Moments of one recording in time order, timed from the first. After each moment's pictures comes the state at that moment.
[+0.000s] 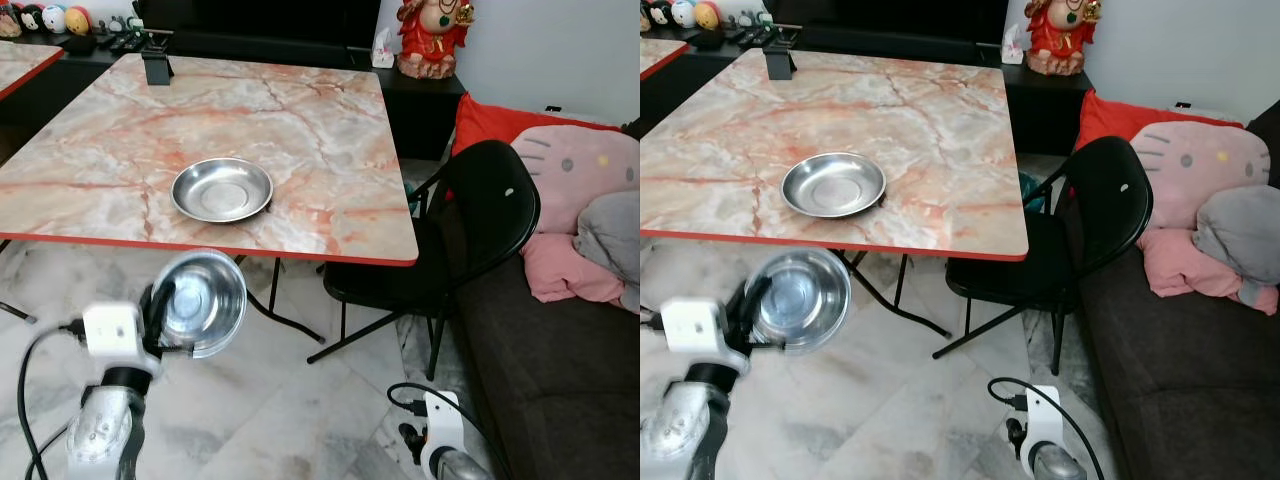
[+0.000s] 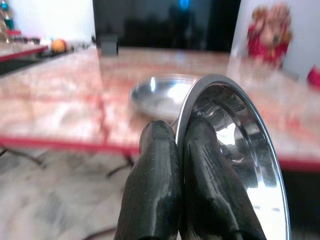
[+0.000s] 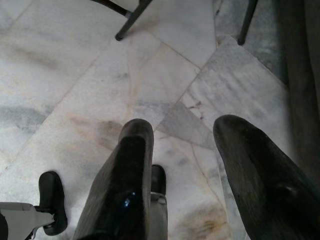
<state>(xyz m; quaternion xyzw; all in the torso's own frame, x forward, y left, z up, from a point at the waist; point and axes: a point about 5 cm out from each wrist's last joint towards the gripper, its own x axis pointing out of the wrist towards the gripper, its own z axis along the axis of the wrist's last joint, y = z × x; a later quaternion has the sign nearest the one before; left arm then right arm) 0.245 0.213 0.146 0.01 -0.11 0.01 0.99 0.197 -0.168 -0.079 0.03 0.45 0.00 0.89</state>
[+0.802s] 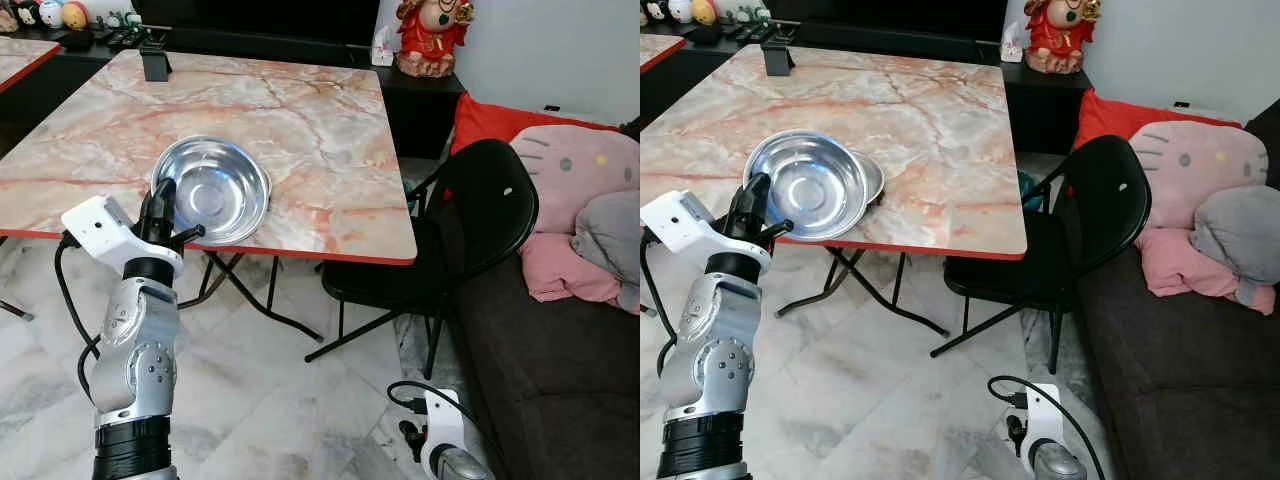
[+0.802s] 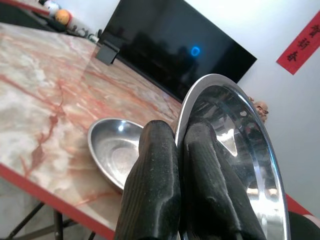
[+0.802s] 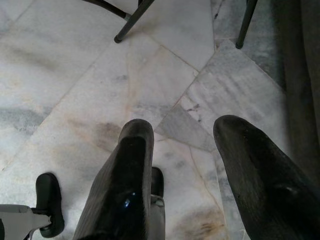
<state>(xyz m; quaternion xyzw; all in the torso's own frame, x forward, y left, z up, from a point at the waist) 0.302 0.200 0.191 -0.25 -0.15 0.04 0.96 0.199 -0.168 -0.078 0.03 0.44 0.00 0.90</state>
